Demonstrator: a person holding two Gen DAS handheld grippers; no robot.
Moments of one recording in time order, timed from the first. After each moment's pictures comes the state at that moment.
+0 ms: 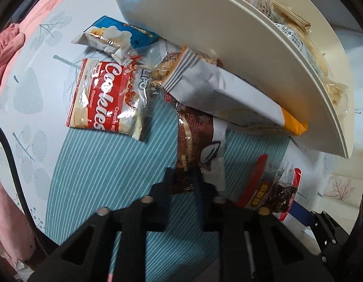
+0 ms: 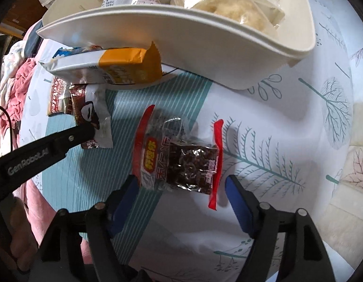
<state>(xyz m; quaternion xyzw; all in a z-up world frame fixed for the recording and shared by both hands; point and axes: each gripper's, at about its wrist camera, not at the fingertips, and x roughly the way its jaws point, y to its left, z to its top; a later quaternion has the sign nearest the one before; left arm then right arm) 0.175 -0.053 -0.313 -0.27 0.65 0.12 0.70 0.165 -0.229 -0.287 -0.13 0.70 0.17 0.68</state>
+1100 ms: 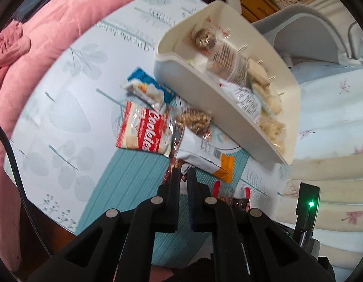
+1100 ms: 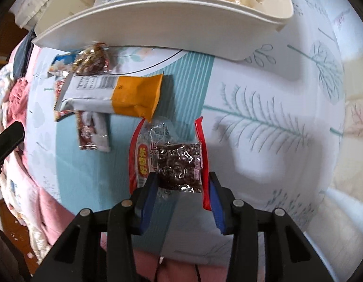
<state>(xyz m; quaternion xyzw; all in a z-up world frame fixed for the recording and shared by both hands) 0.112 0.061 -0.197 -0.32 0.57 0.07 0.75 0.175 -0.217 -0.270 -0.06 0.74 0.11 0.67</state>
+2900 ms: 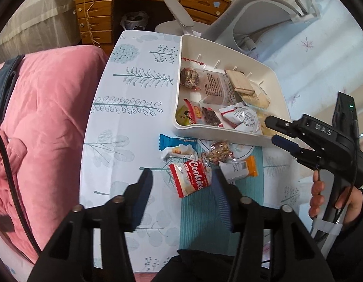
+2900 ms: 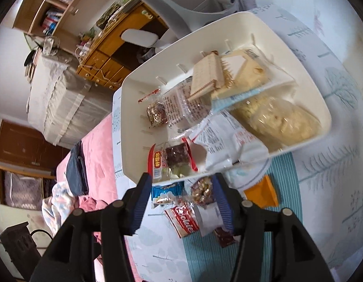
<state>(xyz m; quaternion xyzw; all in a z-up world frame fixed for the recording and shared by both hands) 0.145 0.147 -0.143 -0.13 0.57 -0.08 0.81 0.197 -0.159 -0.177 0.25 0.55 0.07 0.79</state>
